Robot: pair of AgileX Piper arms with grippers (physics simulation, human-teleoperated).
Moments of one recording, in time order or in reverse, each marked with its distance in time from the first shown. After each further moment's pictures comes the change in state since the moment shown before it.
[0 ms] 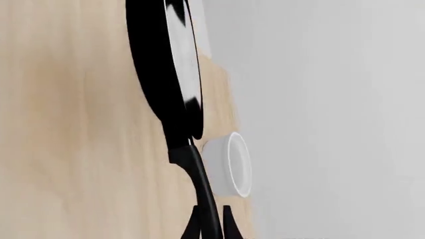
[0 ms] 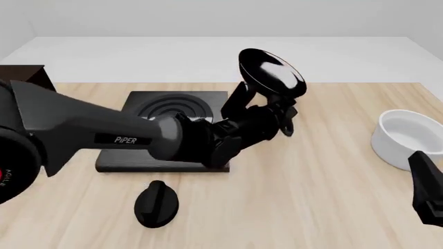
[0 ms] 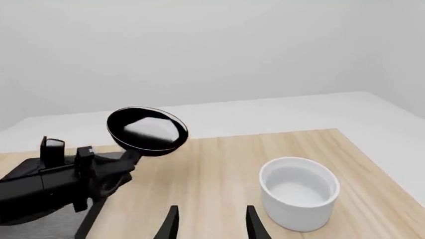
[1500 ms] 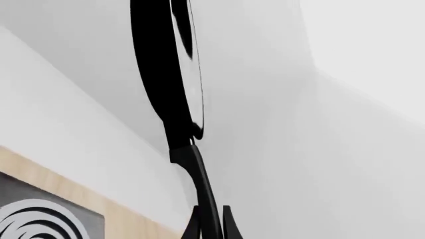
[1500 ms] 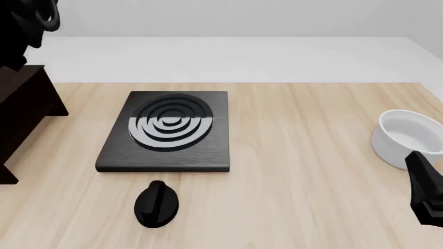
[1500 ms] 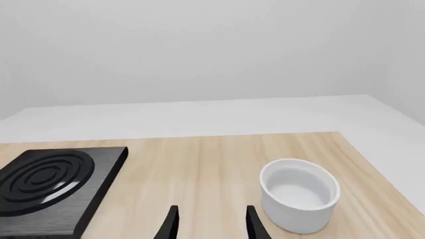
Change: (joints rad) left arm 0.587 -1.135 0.551 0.081 0.200; right arm 0.018 0.015 -0.009 0.005 -0.036
